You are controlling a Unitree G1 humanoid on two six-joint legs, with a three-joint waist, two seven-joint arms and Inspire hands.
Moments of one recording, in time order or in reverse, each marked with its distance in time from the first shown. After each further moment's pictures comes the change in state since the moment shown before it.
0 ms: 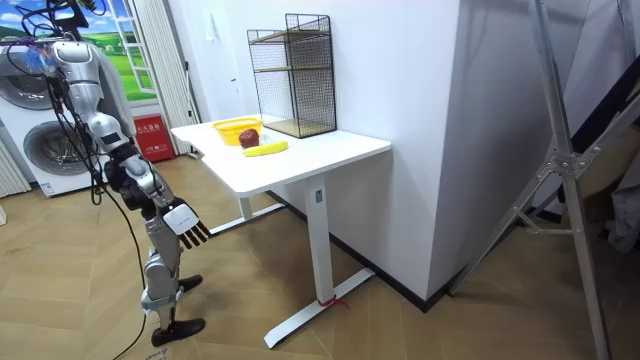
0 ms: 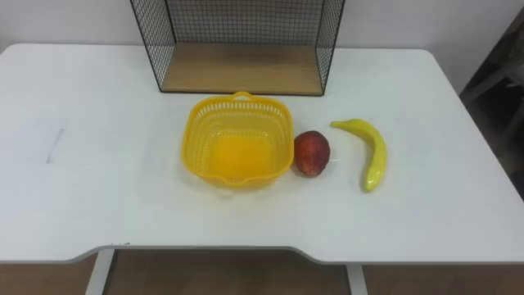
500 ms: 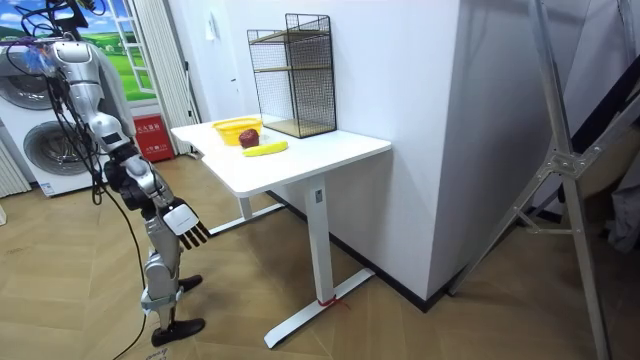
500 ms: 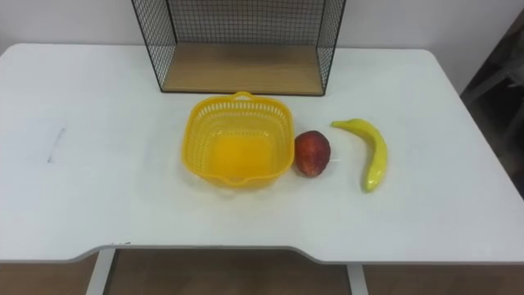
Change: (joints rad) left arm -0.009 0.003 0.006 0.000 0.020 -0.001 -0.001; right arm -0.008 -0.001 -0.002 0.019 -0.001 0.004 -0.012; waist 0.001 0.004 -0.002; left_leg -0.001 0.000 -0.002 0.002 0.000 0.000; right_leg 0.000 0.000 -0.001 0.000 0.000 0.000
